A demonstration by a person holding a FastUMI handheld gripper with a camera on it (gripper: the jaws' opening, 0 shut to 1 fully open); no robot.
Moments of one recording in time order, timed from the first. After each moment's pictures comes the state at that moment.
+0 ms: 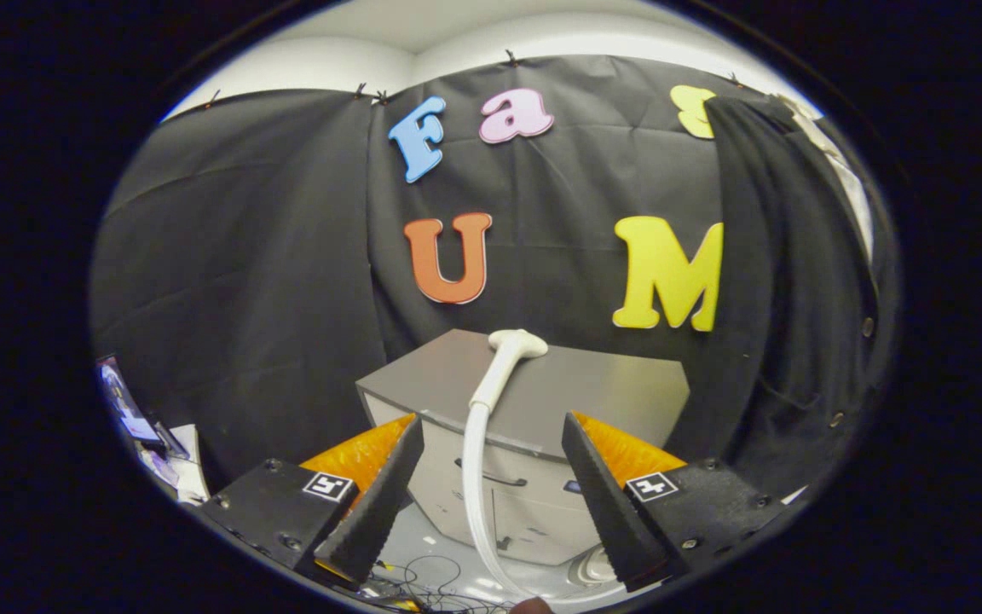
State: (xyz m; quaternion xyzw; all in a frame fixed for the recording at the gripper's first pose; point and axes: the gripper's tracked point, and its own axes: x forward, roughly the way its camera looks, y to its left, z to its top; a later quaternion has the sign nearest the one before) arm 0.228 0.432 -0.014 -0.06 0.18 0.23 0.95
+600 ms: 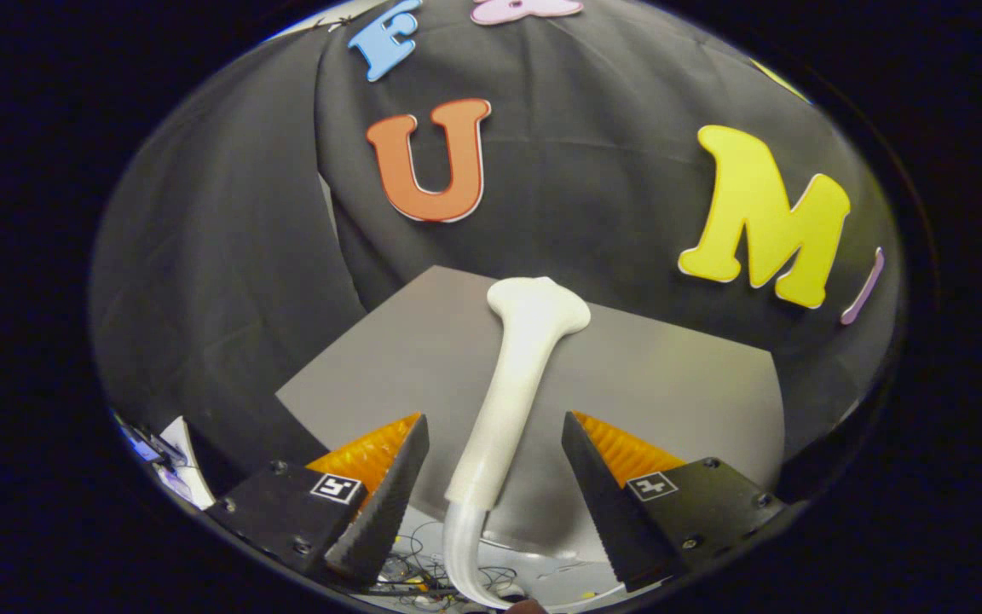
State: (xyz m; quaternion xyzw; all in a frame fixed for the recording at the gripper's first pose) arm 0.405 0.508 -0.107 -0.10 0.37 0.19 0.90
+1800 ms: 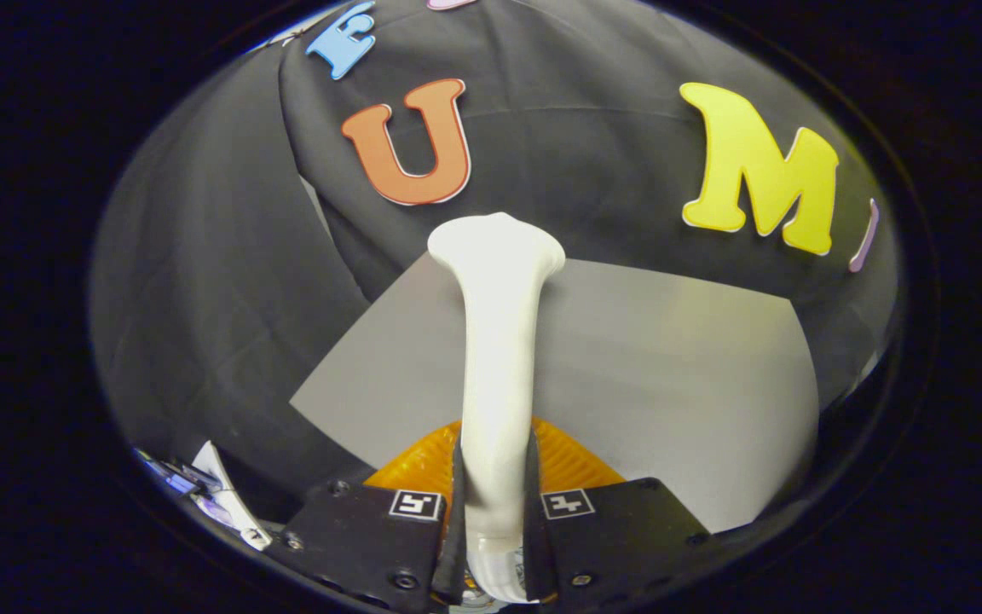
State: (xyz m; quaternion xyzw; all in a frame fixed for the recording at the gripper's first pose) arm 0.363 0.509 -0.103 -0.03 0.40 0.19 0.90
